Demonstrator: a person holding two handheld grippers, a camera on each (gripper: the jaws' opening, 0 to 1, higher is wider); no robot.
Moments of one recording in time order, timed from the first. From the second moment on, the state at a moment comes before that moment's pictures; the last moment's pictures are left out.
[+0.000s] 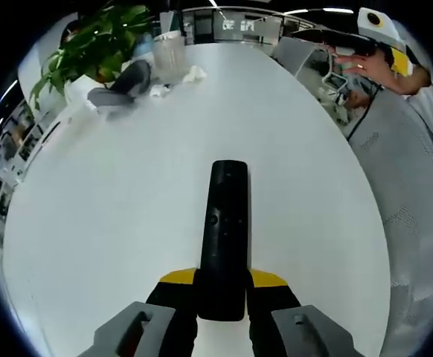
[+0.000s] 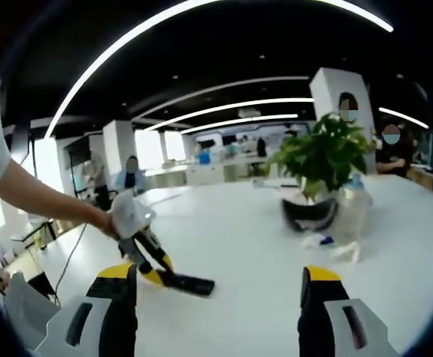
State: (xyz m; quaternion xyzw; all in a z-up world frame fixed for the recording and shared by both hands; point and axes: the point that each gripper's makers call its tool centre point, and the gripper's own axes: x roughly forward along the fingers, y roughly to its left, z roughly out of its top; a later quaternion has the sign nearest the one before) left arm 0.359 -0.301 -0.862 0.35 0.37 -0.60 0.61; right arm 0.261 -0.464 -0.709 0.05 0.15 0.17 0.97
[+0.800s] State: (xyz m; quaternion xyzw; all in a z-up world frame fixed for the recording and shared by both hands) left arm 0.409 -0.296 -0.867 0.38 0.39 -0.59 0.59; right arm 0.261 -0.470 -0.716 0.05 0.16 0.16 0.97
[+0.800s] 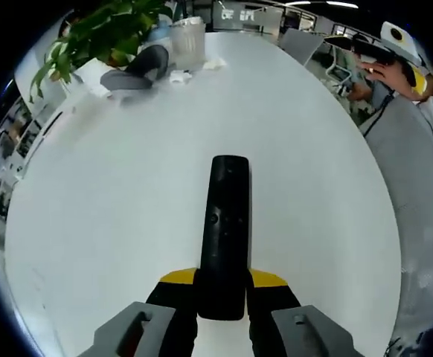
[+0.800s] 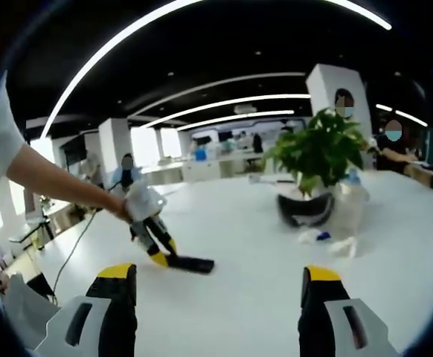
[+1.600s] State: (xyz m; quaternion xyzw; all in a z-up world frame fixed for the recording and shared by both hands) left arm 0.427 -0.289 -0.866 0.39 0.39 -0.58 0.59; right arm 0.262 -0.472 -0.717 0.04 0.16 0.15 0.97
